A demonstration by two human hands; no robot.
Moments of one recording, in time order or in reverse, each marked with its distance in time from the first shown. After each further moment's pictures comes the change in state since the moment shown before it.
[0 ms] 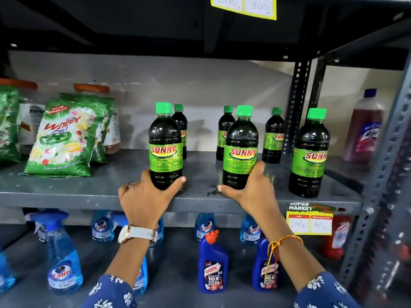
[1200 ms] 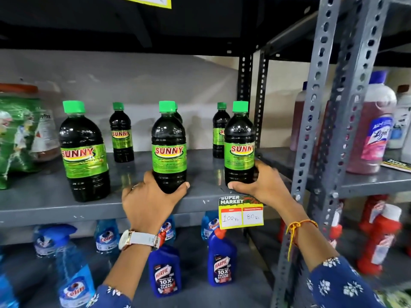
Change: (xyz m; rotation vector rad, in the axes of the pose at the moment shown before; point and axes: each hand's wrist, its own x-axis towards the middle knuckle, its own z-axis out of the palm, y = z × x) left_hand -0.057 0.133 0.035 -0.025 -0.113 0.135; right_hand 0.031 0.133 -0.110 0.100 -0.135 -0.009
